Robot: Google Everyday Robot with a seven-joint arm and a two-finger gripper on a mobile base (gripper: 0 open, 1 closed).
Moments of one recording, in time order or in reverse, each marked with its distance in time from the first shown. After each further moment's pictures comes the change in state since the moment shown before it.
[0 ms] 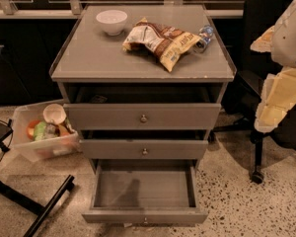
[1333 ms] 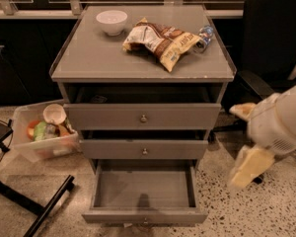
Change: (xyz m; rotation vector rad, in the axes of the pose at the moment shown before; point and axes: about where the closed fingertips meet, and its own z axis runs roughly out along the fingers) arm 0.019 0.065 0.121 -0.052 -0.187 0.046
